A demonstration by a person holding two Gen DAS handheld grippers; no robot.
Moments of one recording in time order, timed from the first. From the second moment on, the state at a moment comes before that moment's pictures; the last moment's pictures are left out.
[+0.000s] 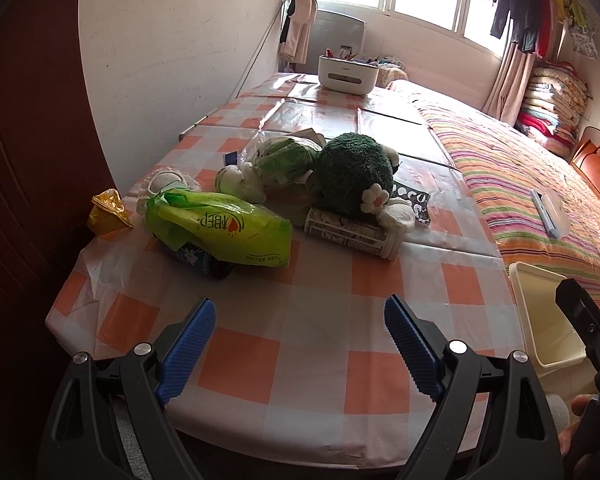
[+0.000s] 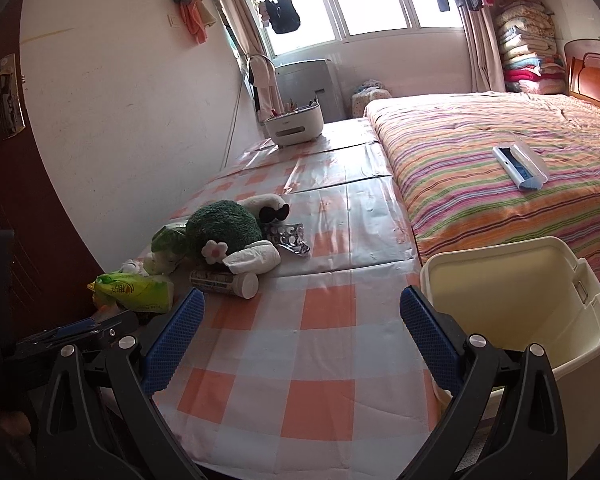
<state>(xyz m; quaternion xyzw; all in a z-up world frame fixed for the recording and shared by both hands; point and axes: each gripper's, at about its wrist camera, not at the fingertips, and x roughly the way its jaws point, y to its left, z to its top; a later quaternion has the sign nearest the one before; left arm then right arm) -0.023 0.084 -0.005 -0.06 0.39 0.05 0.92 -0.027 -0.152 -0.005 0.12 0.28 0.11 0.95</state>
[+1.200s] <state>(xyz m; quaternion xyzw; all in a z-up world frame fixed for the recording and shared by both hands) -0.067 0.232 -0.036 -0.16 0.41 0.19 0.88 0.081 0.114 -0.033 -0.13 0.38 0.40 0.82</state>
